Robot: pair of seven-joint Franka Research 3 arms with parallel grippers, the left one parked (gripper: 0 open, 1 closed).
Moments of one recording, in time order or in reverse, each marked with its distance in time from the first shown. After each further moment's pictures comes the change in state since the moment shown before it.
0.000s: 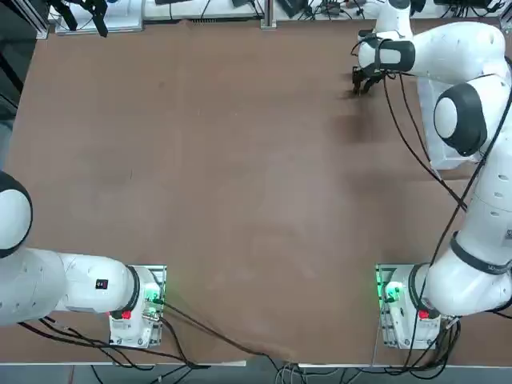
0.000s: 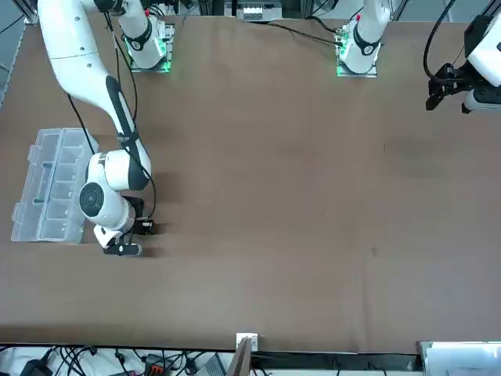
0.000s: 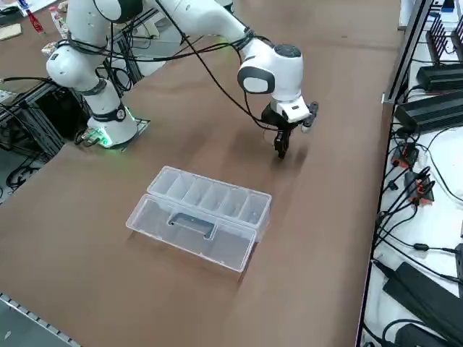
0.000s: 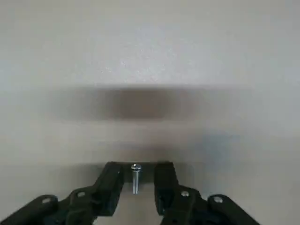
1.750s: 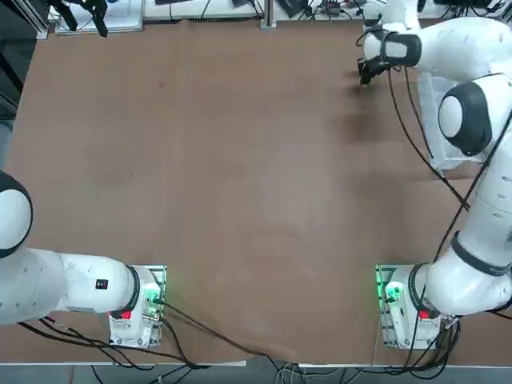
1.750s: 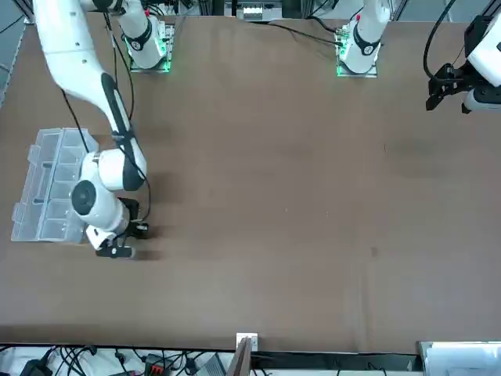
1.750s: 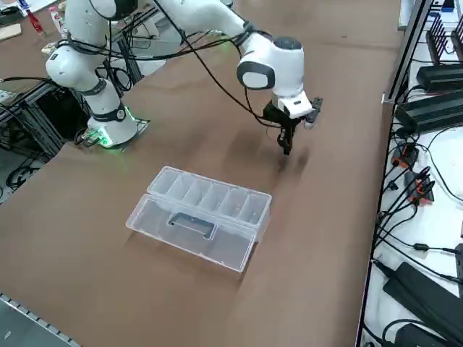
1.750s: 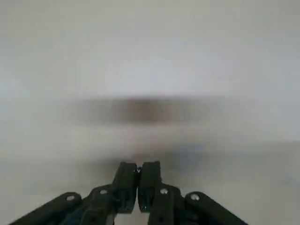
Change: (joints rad) arm -0.026 -0.058 -0.013 0.017 0.000 -0.044 -0.017
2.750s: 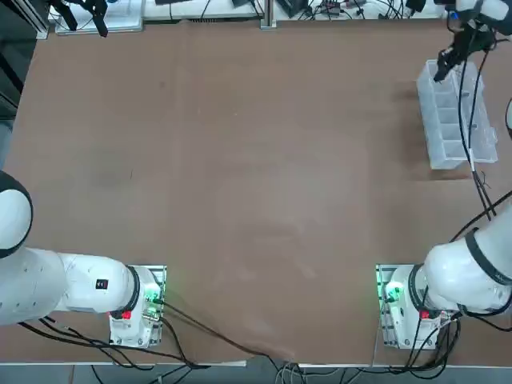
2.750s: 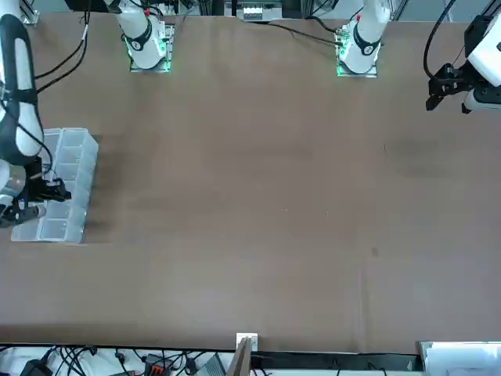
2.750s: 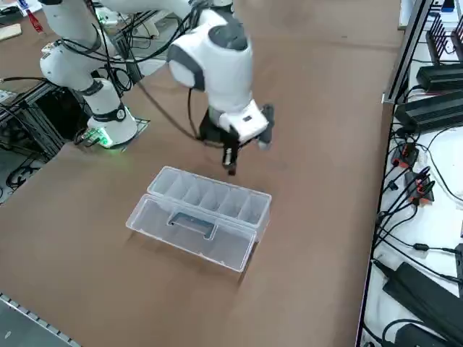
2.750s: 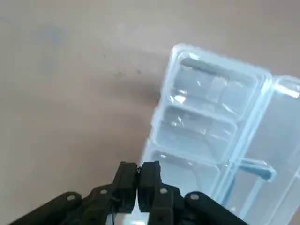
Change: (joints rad) arm -0.379 -0.237 -0.008 -0.070 -0.001 -0.334 -0.684
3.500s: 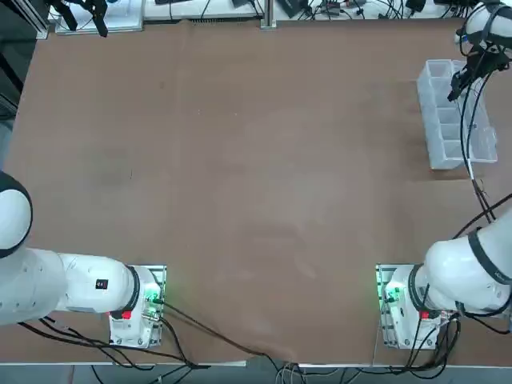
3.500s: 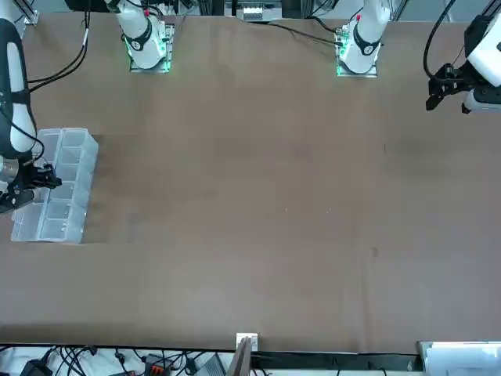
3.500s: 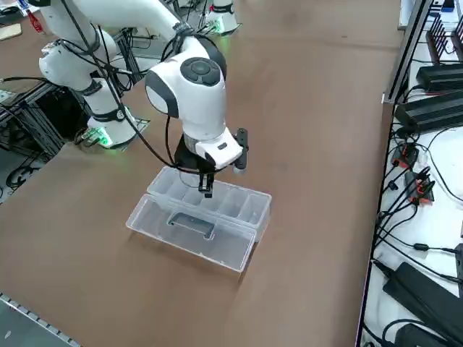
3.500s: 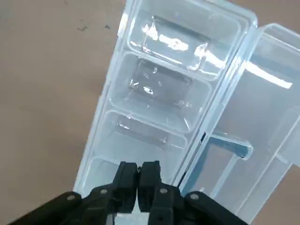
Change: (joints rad) arm -0.073 -0.008 -0.001 -0.100 -0.076 0.099 -0.109
